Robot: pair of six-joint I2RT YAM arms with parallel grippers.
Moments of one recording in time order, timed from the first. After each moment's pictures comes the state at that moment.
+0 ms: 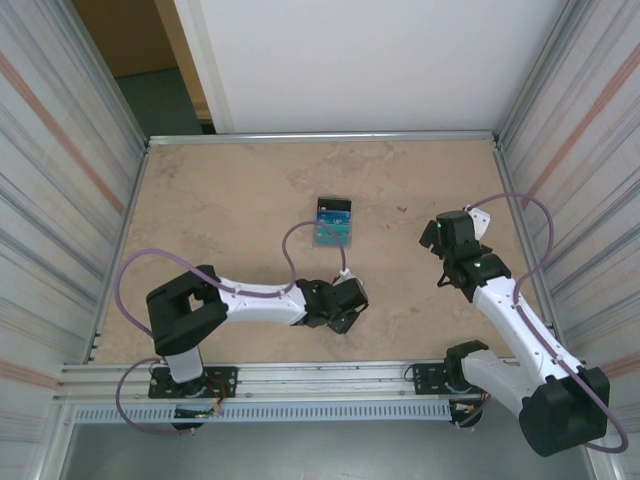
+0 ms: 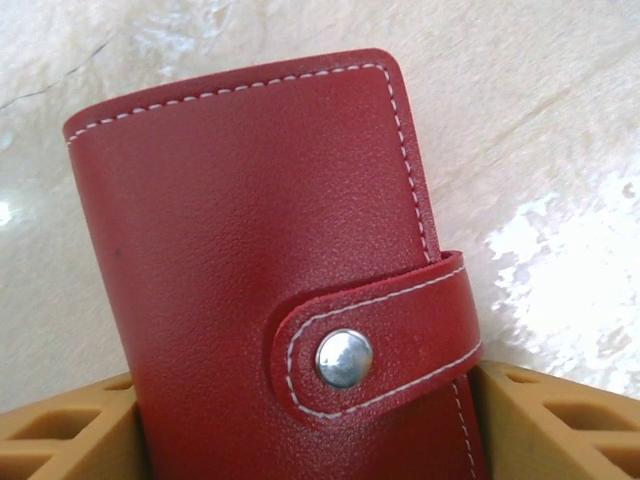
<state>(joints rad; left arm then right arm) -1.21 1.76 0.99 -0.40 -0.31 -0.45 0.28 0.96 0.71 -0.56 0.47 0.62</state>
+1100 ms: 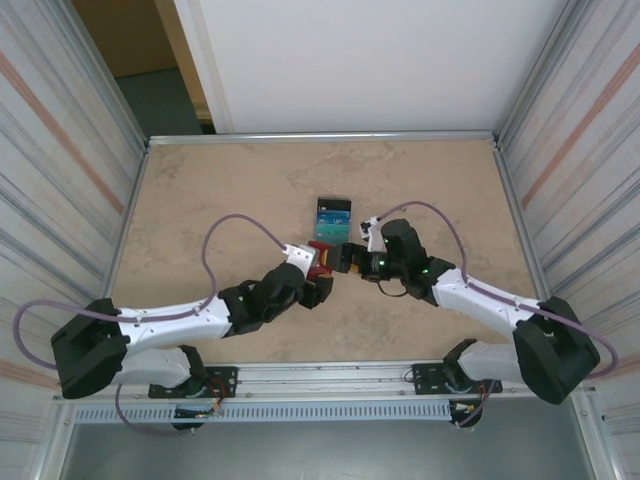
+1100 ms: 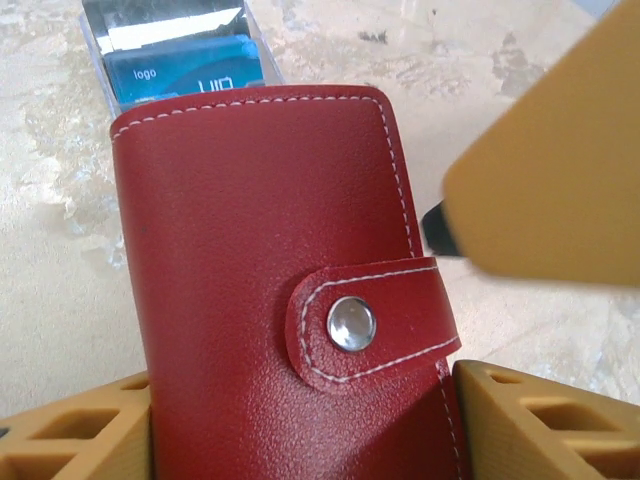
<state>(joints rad) -1.07 1.23 0.58 0.08 -0.35 -0.43 0.65 1.25 0.61 0.10 -0.48 0.87</state>
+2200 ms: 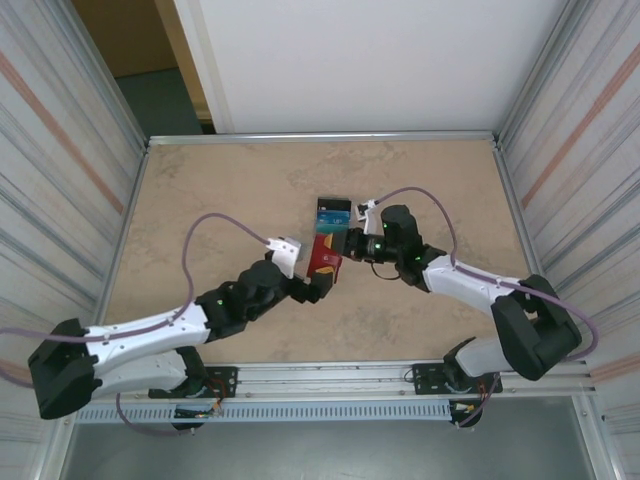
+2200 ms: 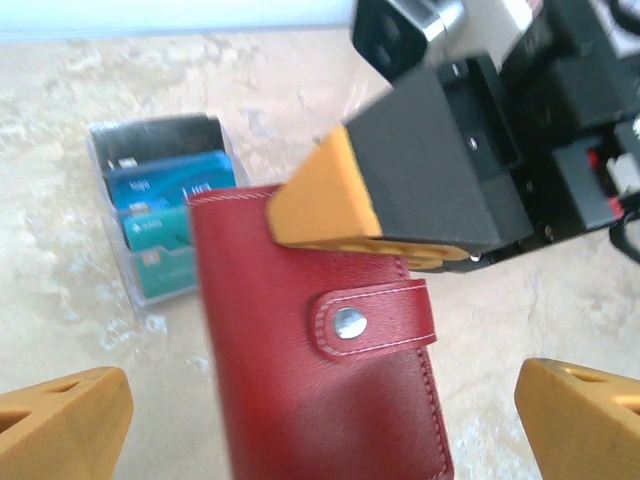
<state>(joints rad) -1.02 1.03 0.53 0.15 -0.28 -0.38 0.58 1.37 0.67 0.29 -0.56 0.87</state>
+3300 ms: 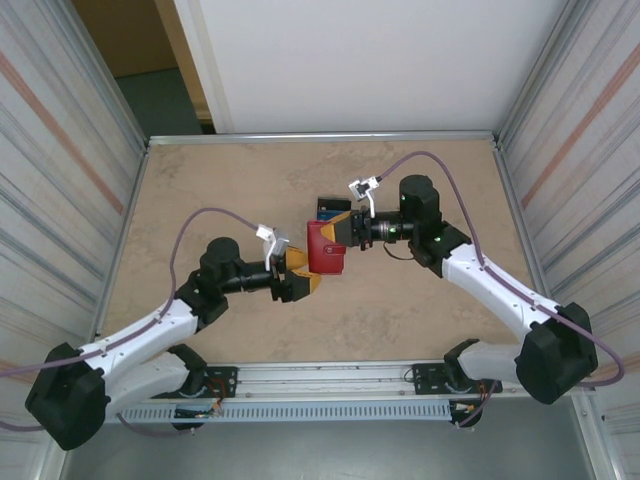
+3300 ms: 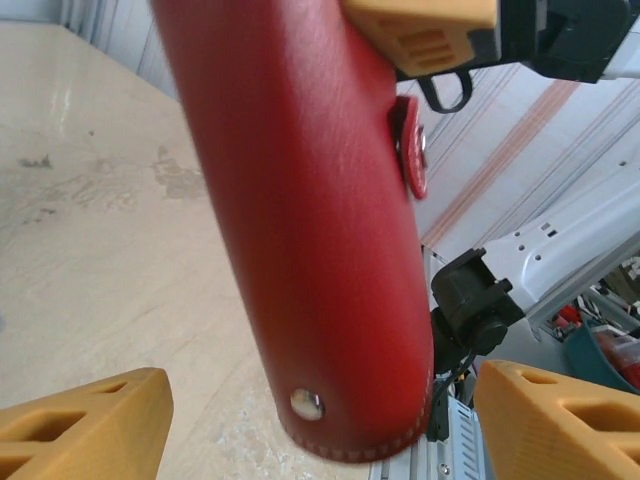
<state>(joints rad) -0.66 0.99 0.46 0.39 0.70 -0.40 0.55 1.25 0.92 0.09 -0.94 0.51</state>
